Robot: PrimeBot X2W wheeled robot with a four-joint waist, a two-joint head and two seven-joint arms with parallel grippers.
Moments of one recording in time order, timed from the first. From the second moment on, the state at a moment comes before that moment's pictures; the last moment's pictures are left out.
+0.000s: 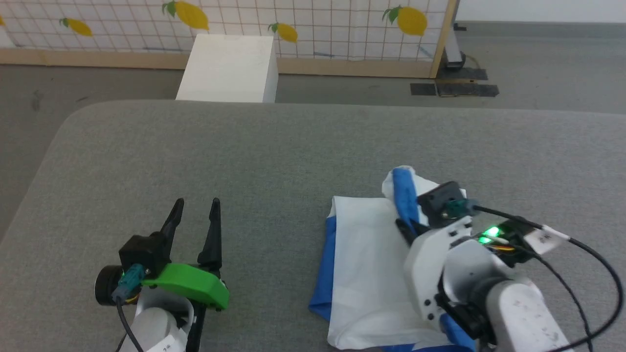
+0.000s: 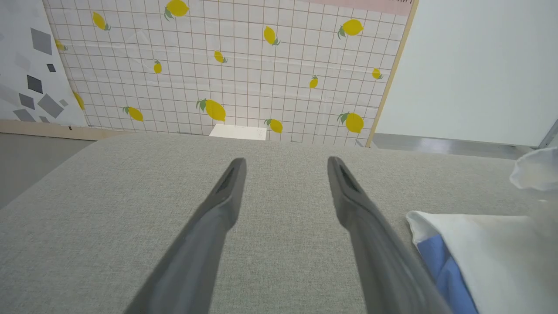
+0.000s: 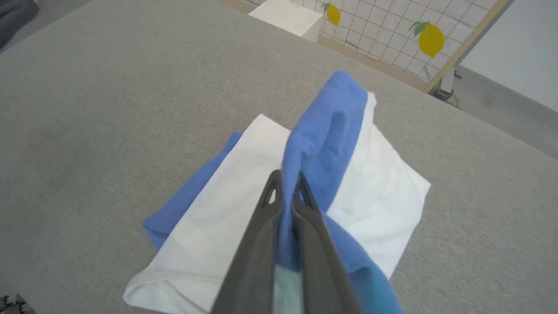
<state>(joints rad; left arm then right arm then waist) -0.16 0.12 -0.11 0.26 -0.25 -0.07 -0.26 -0.18 -0.05 0.26 -0.12 0.06 0.13 0.71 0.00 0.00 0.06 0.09</state>
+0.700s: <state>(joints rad) -0.21 0.09 -0.08 0.29 -0.22 -0.09 -0.26 -0.37 -0.05 0.50 0.29 0.25 0.13 0.68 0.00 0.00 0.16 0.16</state>
